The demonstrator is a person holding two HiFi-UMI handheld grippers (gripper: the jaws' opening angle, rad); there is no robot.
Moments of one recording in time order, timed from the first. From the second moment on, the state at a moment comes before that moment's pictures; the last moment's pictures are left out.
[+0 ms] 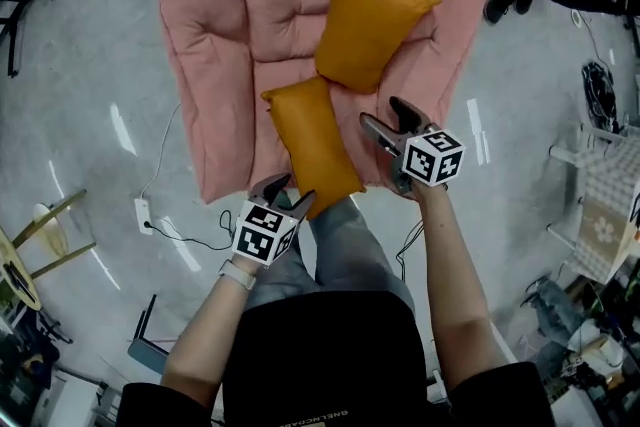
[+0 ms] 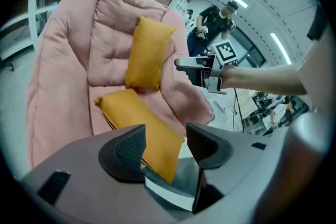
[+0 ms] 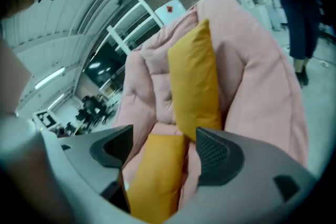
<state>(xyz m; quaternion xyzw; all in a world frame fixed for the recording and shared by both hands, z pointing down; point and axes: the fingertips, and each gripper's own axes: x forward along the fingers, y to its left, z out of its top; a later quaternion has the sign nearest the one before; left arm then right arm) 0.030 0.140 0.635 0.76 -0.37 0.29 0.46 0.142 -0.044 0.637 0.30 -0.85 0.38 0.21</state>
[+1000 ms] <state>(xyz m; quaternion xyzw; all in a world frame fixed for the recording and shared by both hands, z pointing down) 0.086 0.262 0.791 0.73 -0.18 0.40 0.53 0.165 0.205 0.801 0.12 -0.75 0.38 0.52</state>
